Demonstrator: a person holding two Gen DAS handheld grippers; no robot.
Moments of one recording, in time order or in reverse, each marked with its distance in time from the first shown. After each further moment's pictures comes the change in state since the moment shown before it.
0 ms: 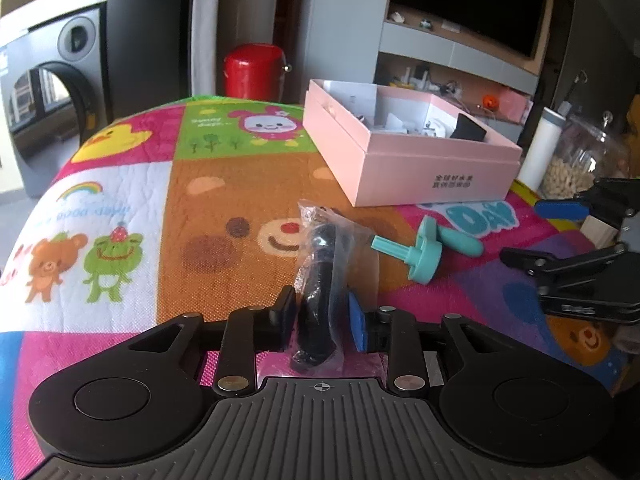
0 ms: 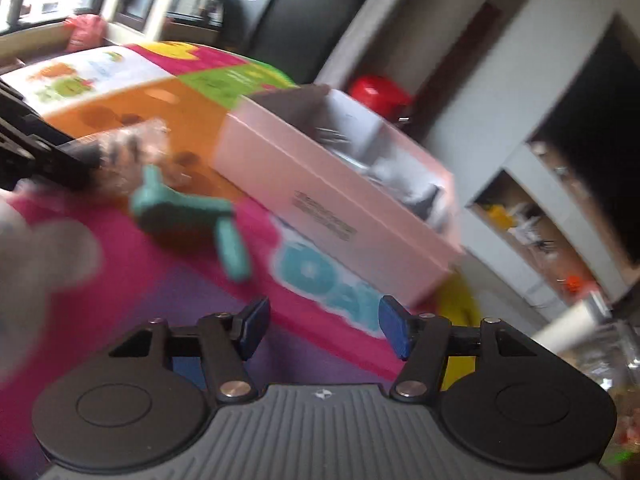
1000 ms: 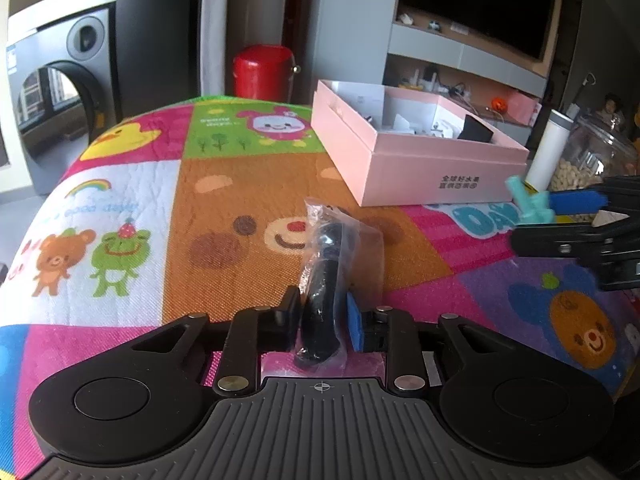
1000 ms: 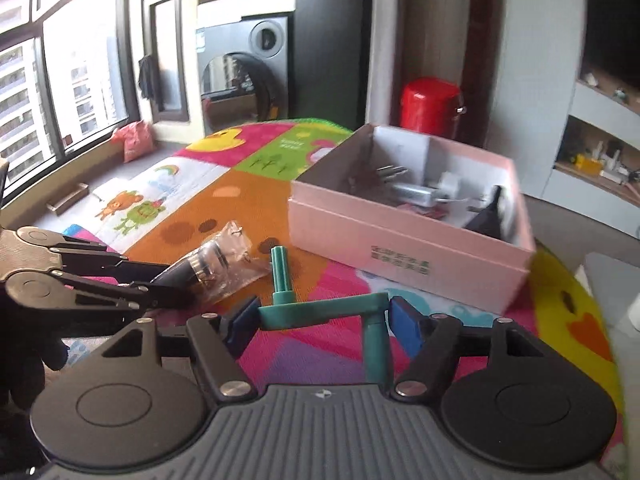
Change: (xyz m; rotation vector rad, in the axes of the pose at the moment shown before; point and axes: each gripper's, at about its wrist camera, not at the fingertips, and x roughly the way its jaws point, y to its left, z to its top) left arm -0.003 0.001 -0.002 -0.012 -0.010 0.022; right arm -0.021 -0.034 0.013 0.288 -0.078 0.315
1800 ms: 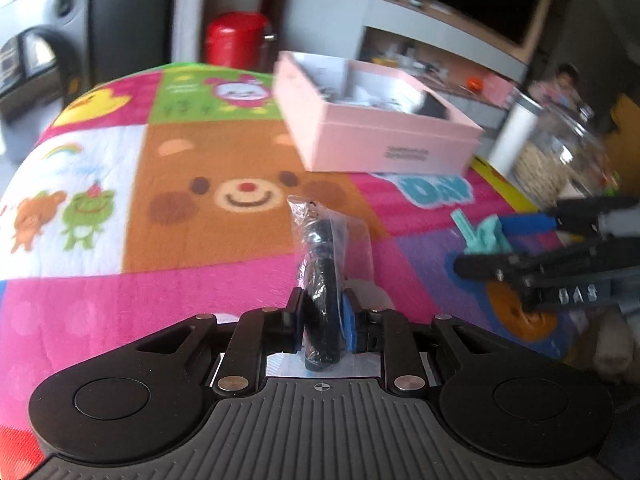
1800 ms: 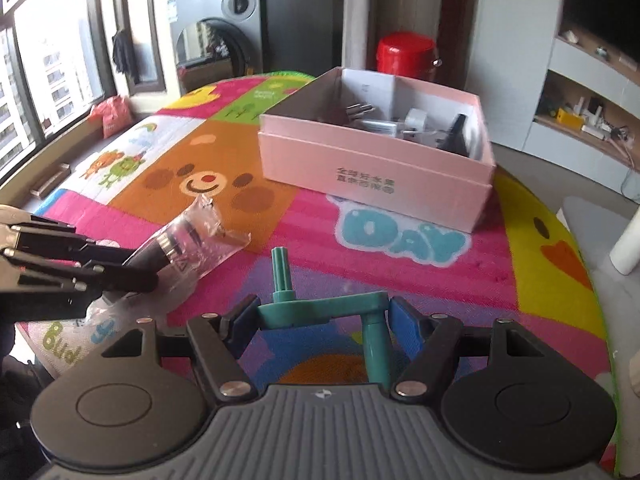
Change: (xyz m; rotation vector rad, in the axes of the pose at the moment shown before) left arm -0.018 -0.012 -0.002 -0.068 0.112 -0.088; right arm 0.006 -0.004 -0.016 0.024 0.160 -0.012
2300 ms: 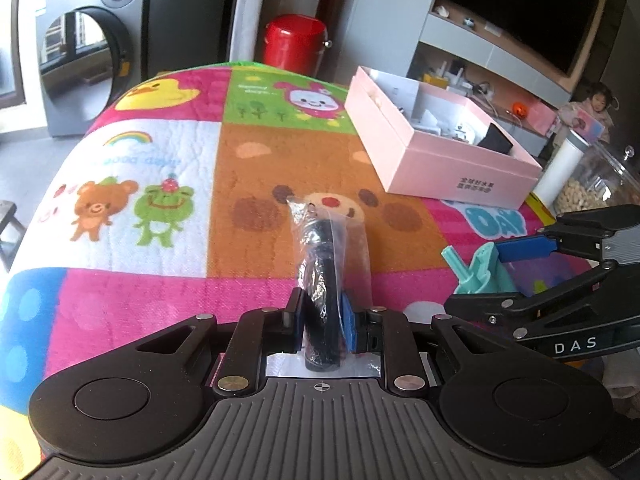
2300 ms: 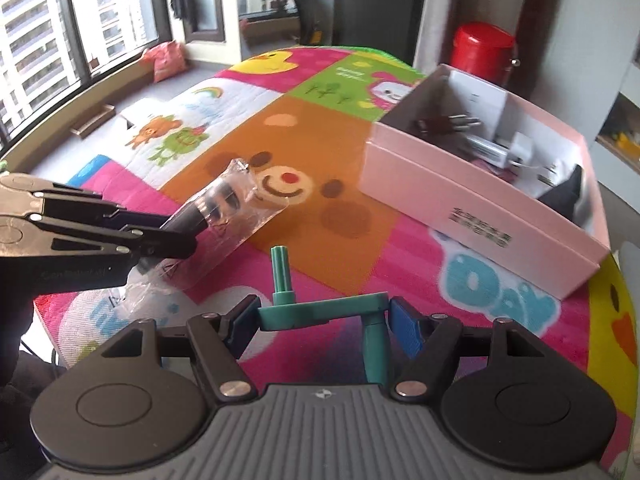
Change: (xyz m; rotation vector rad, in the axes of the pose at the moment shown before) left arm -0.013 0.037 0.007 -0.092 -0.021 0.087; right arm 0.034 0.054 0.042 -0.171 0.111 0.101
